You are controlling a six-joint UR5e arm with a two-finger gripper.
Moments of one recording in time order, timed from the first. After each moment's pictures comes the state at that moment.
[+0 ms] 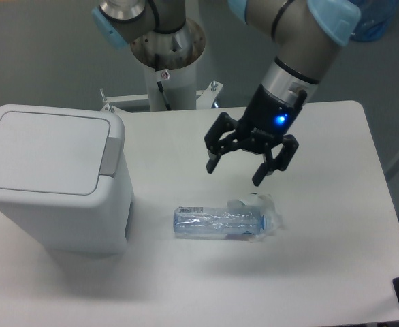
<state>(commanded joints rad) 2.65 -1.74 -1.50 -1.33 0.92 0.56</state>
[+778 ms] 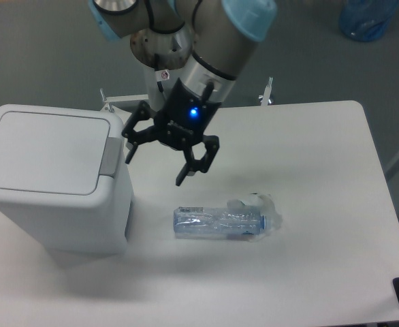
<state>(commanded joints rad) 2.48 -1.64 -1.68 -1.17 0.89 0.57</state>
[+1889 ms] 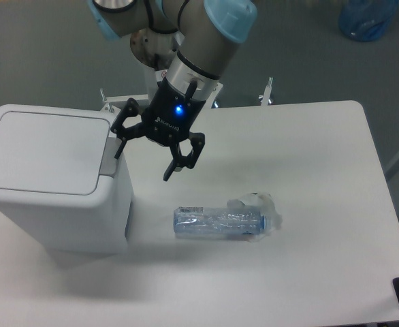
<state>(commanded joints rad) 2.48 -1.64 -1.69 -1.17 0.89 0.56</state>
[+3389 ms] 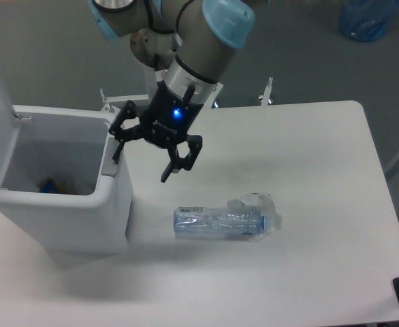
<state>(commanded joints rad) 2.48 -1.63 -1.65 -1.17 0.89 0.55</state>
